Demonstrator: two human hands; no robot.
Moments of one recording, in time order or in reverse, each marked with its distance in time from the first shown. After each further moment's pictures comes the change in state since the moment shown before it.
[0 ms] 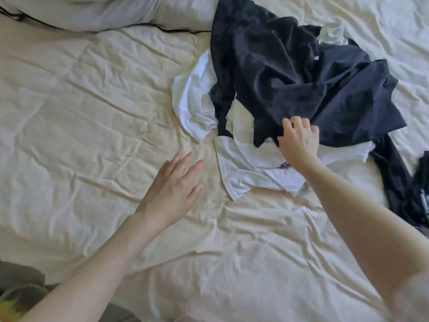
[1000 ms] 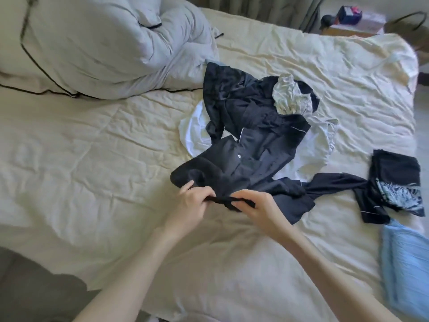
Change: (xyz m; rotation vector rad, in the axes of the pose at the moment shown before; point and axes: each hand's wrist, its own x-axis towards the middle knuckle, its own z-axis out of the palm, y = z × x) left_hand -0.086 0.083 -0.071 -0.199 0.139 0.086; right_hand -0.228 -0.058 -0.129 1.148 -0.072 -0.232
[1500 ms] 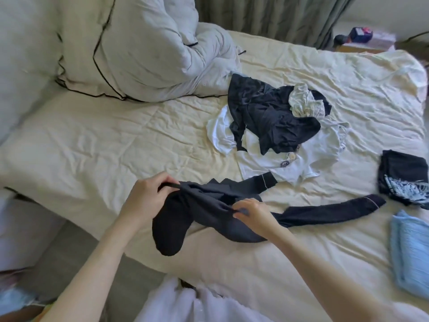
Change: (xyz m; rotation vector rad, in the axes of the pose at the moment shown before) left_hand -0.155 -0.024 -0.115 -0.118 0.222 -0.225; right_hand -0.074 -0.003 0.085 -0.405 -0.173 0.013
